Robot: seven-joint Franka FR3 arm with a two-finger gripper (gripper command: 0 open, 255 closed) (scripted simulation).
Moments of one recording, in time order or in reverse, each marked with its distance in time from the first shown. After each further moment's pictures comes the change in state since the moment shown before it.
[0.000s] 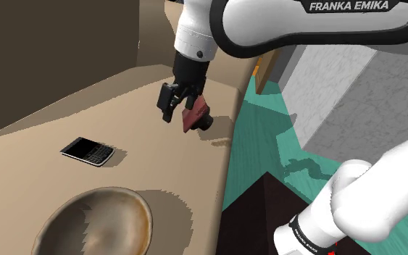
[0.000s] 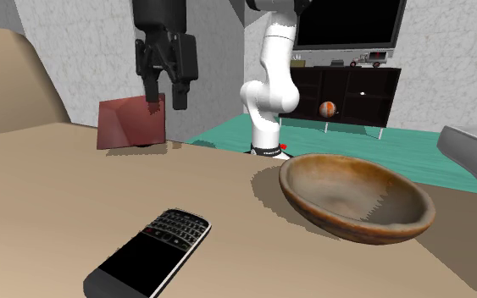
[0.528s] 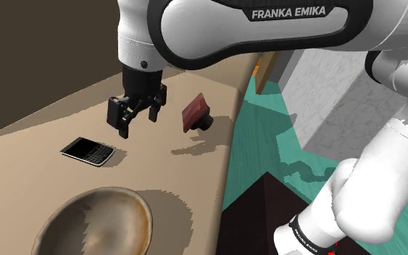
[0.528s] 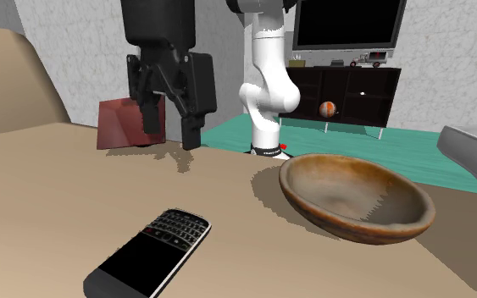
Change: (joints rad) arm 0.067 0.291 0.107 0.245 -0.118 -0.016 0.164
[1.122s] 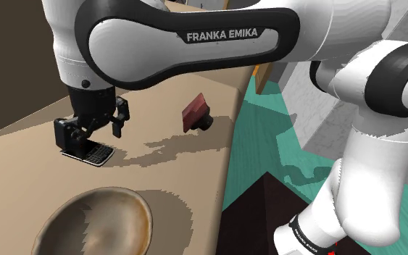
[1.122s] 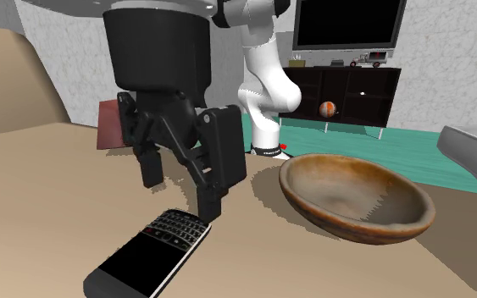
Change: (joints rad) arm 0.124 0.295 0.029 0.273 -0.138 -0.049 0.119
